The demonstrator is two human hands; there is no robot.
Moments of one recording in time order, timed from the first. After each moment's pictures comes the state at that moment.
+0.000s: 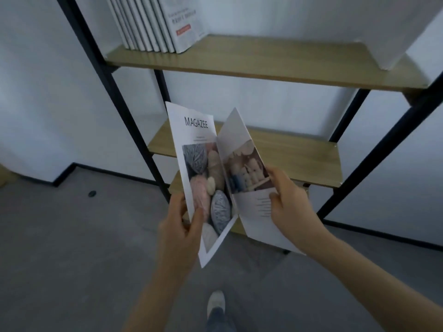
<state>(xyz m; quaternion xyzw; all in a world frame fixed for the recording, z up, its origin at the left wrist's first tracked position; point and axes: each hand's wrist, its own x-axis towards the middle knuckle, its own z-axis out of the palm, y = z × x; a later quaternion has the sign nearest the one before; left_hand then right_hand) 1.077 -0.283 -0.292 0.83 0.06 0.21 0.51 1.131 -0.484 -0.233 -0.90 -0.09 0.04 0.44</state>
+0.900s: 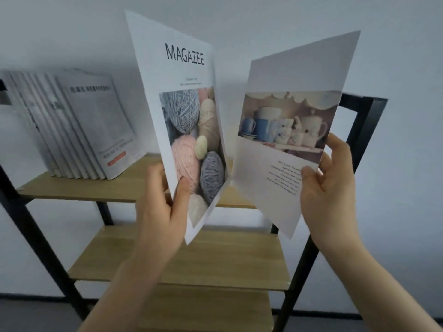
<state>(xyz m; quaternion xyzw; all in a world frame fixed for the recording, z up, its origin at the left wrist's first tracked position) 1.265 -0.381 -0.081 0.75 -0.17 0.42 0.48 1.240 -0.592 -0.041 -0.74 -0.04 -0.35 0.57</state>
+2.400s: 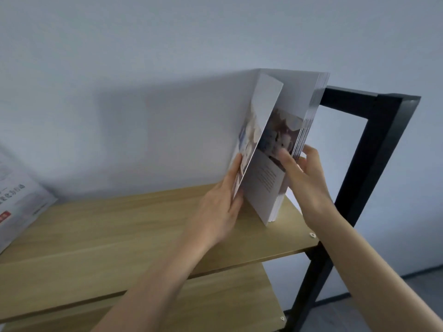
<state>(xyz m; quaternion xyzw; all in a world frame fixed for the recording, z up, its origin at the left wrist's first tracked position) 1.478 -0.533 -0.110 0.85 -0.38 0.12 0.35 1.417 -0.693 -0.067 -0.71 0.12 -0.31 0.63</state>
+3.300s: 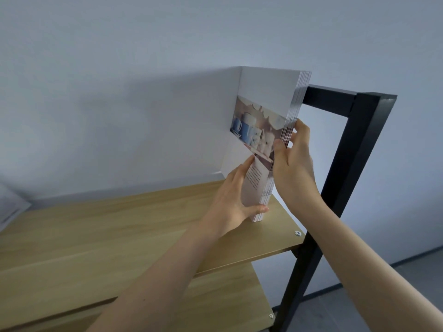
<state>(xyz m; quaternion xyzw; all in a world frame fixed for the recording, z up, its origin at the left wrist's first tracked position) 1.500 -0.592 -0.123 0.83 -0.39 0.03 0.41 1.415 -0.681 -0.037 -0.76 0.11 -0.37 0.52</state>
